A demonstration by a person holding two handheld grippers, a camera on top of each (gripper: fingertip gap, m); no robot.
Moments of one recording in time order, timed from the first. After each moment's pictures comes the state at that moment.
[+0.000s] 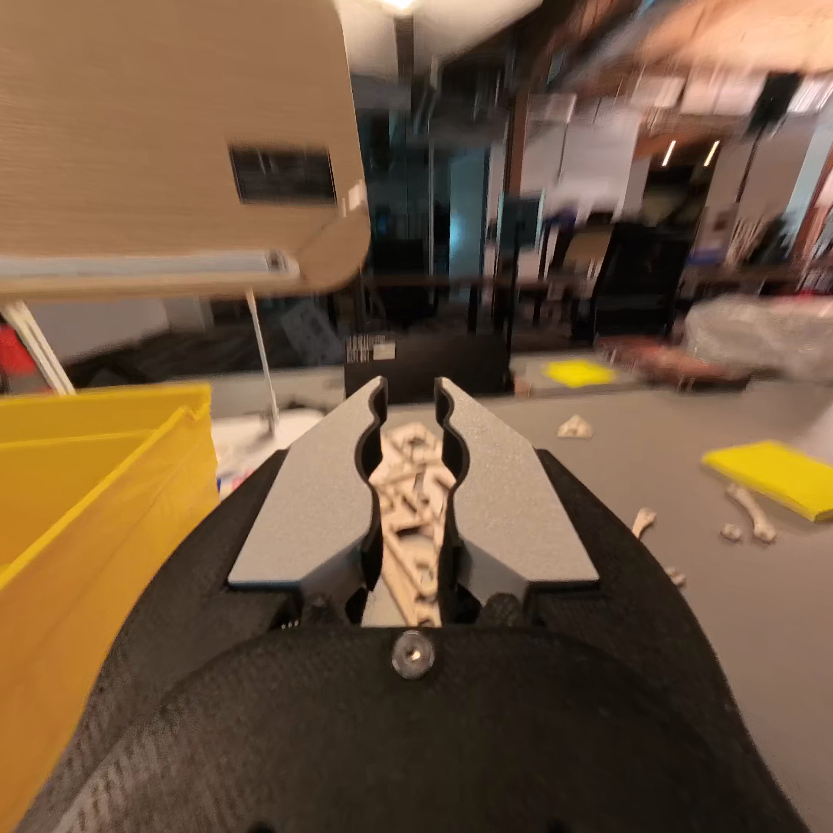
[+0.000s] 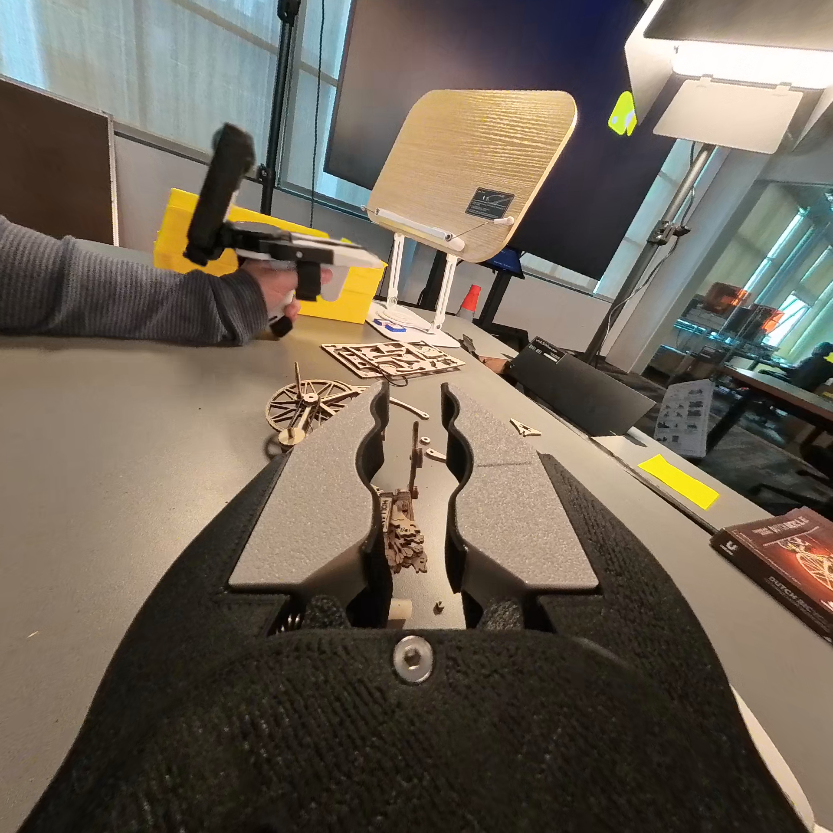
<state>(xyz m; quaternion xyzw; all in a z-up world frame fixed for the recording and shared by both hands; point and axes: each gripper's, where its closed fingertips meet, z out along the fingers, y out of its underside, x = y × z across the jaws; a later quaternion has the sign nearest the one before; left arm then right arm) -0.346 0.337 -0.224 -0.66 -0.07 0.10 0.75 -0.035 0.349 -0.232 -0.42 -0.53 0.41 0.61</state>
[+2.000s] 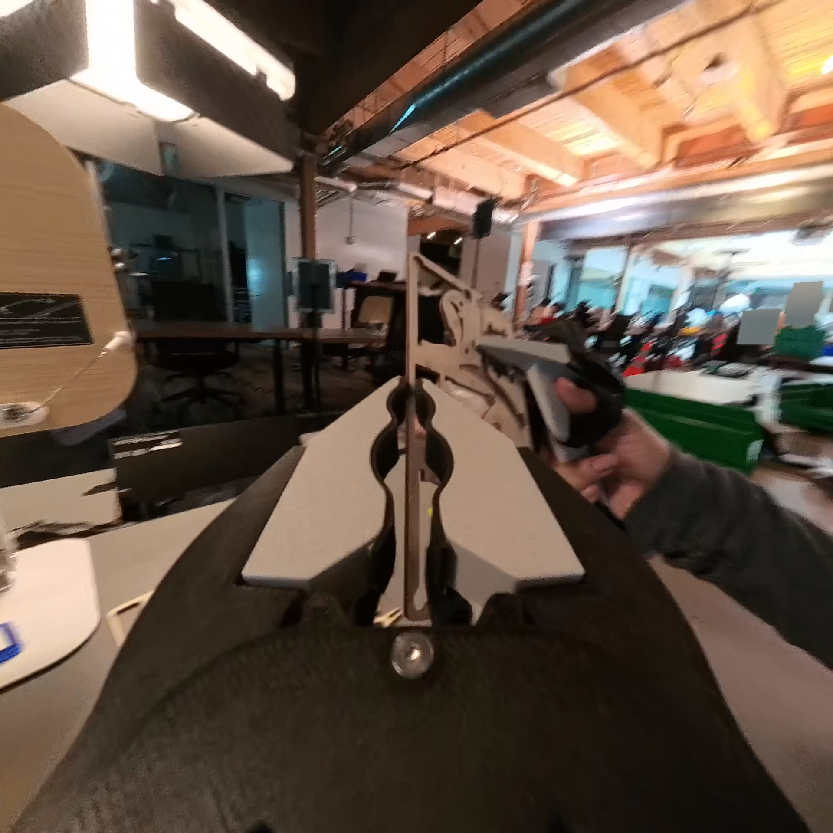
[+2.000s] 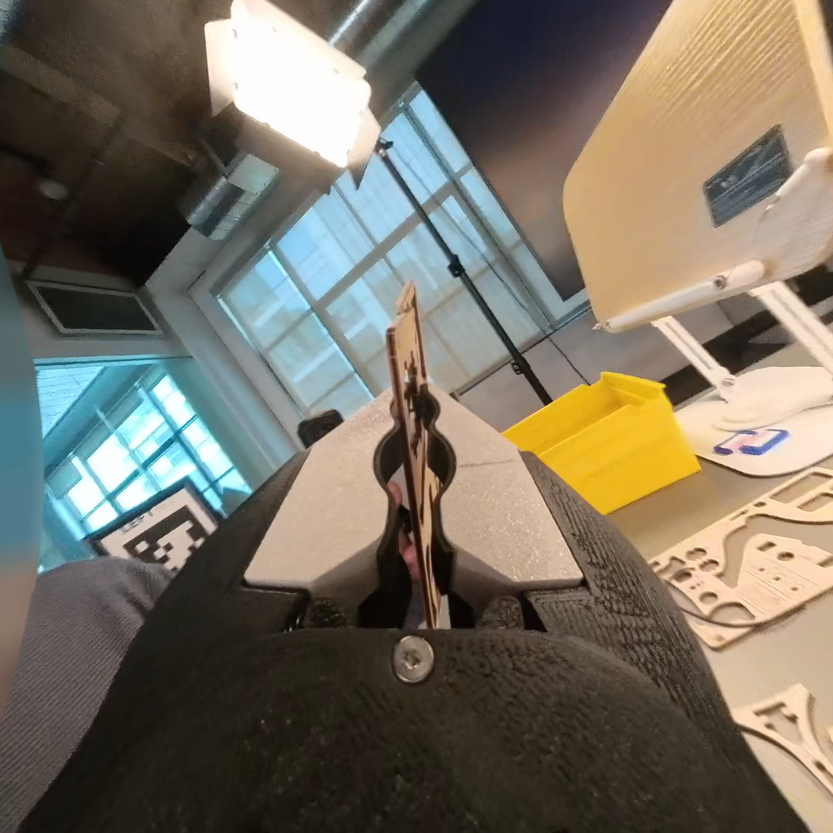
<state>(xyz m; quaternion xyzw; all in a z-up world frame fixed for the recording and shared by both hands) -0.224 0.281 -0.119 -0.60 0.06 -0.13 0.79 -0.193 0.313 -0.105 -0.43 -0.31 0.82 0.22</state>
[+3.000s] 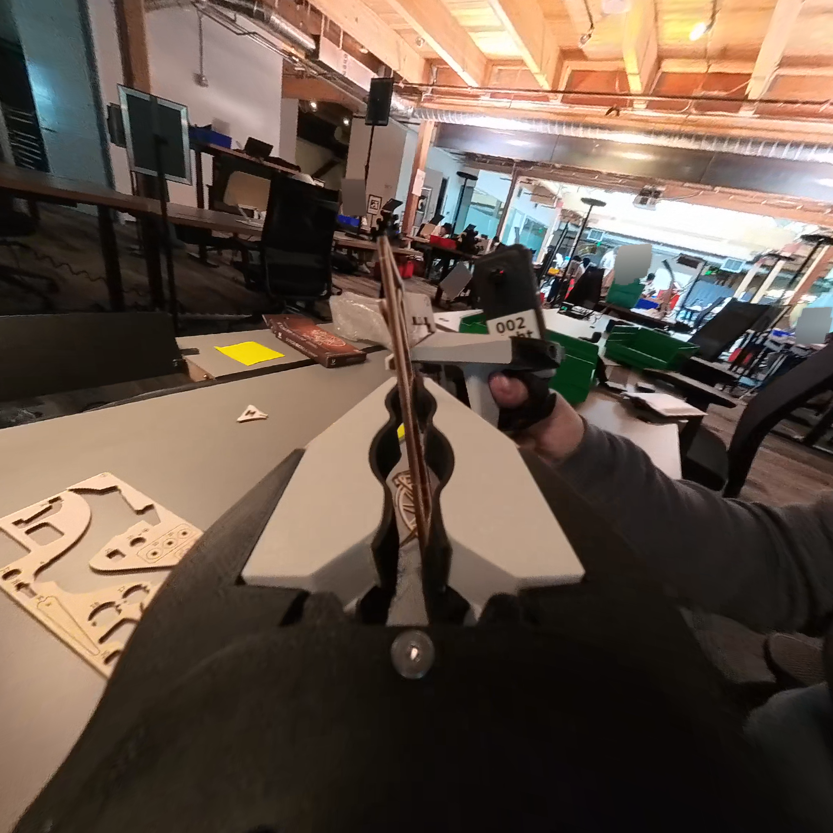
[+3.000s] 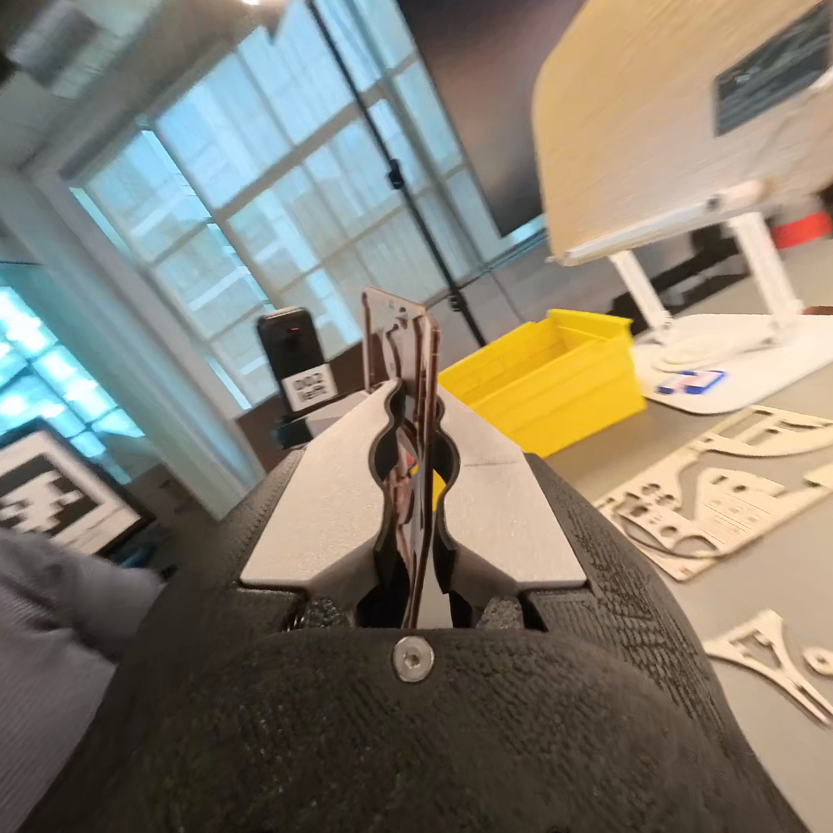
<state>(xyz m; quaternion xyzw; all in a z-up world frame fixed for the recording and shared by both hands) -0.216 0.256 -0.154 -0.67 0.10 -0.28 0.68 -0.226 0.264 -0.147 -0.49 -0.39 0.73 0.27</state>
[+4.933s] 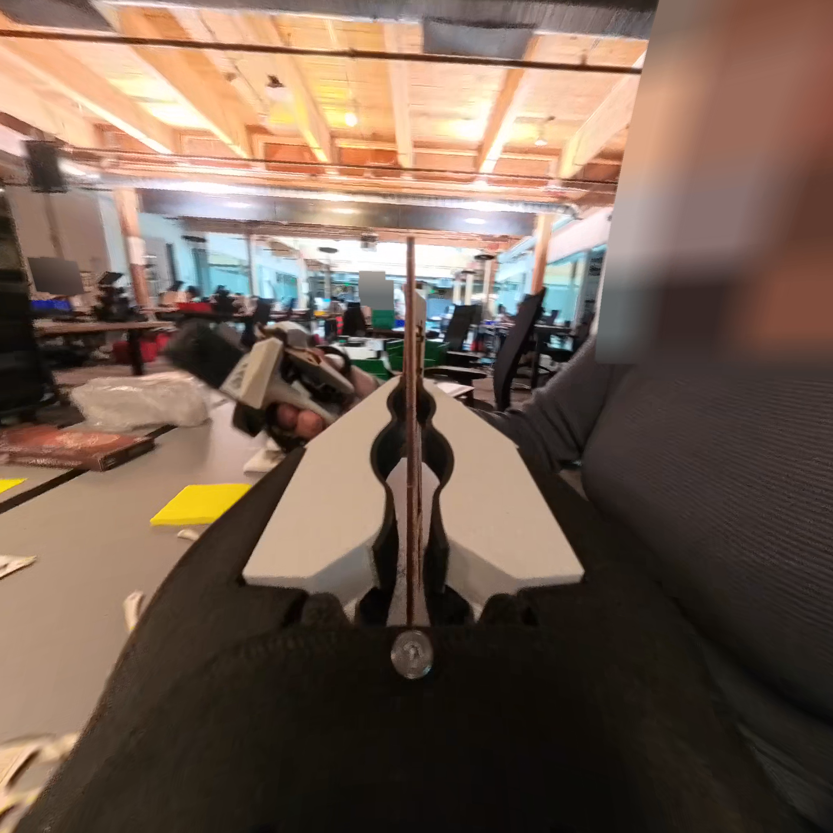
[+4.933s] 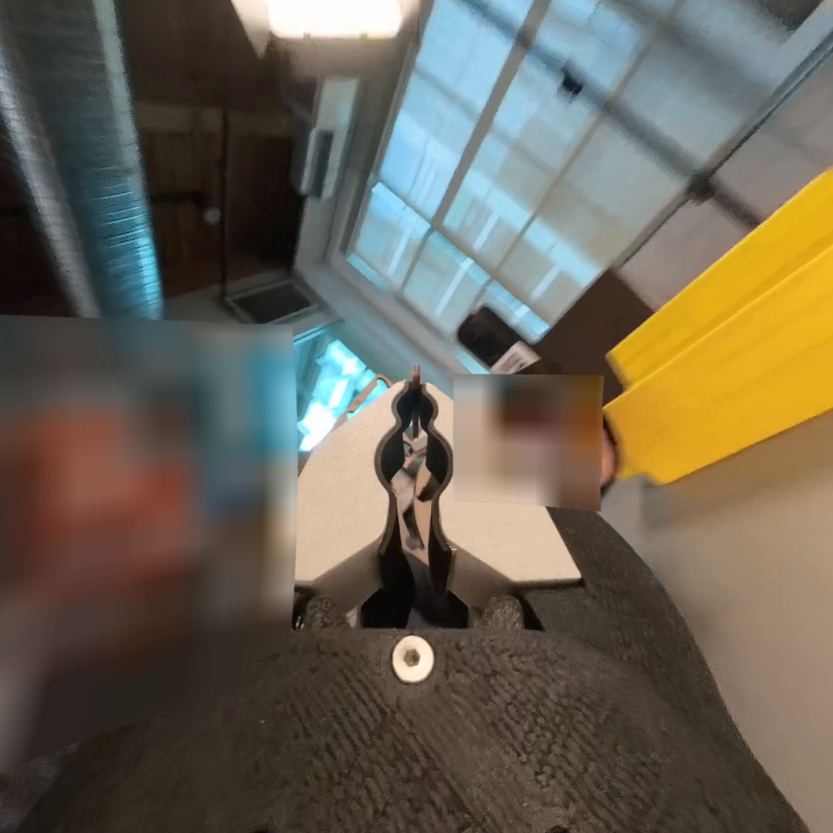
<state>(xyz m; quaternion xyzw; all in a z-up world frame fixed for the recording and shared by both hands) -0.187 0.185 -0.135 -0.51 0.31 -0.46 0.66 -0.202 0.253 -0.118 -0.41 -0.33 0.85 -0.06</state>
